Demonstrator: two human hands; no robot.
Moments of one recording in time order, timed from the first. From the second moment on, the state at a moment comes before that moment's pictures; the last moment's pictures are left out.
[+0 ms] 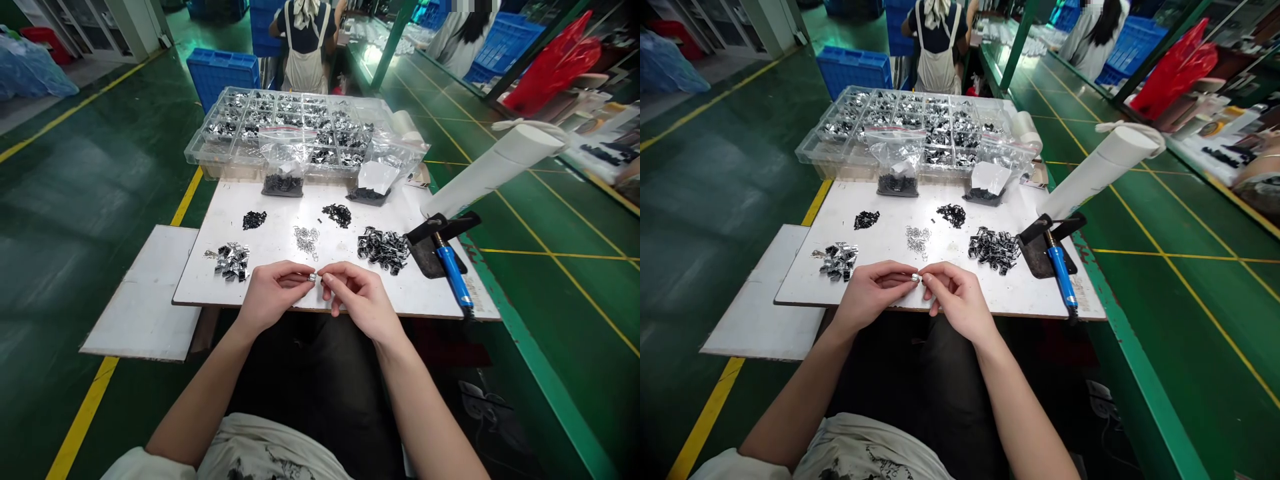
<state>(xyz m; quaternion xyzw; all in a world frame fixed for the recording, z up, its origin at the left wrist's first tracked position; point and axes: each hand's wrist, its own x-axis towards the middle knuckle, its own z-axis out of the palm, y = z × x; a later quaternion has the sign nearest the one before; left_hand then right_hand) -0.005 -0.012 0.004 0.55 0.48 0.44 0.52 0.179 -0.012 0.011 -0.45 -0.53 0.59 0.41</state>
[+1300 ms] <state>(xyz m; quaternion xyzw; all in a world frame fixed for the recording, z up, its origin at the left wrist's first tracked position) -0.002 -0.016 0.001 0.60 0.48 0.45 0.45 0.180 -0.015 0.008 -0.50 -0.54 0.56 0.38</state>
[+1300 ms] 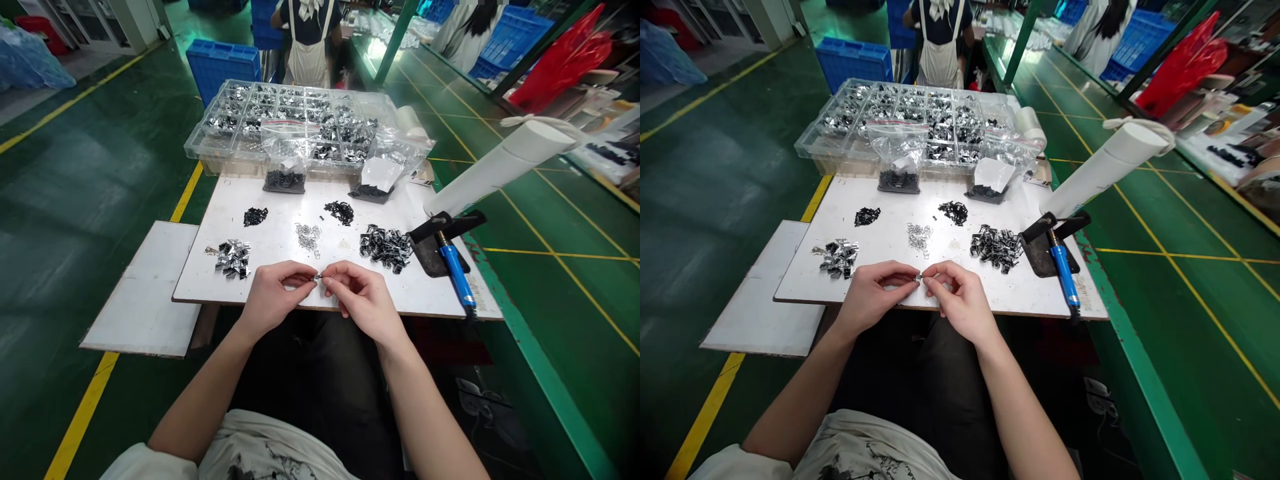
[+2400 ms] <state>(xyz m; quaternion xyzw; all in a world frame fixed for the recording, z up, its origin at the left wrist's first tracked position) -0.002 -0.017 0.000 0.62 0.48 0.45 0.43 0.172 -0.021 0.001 -0.49 -0.66 0.37 0.44</state>
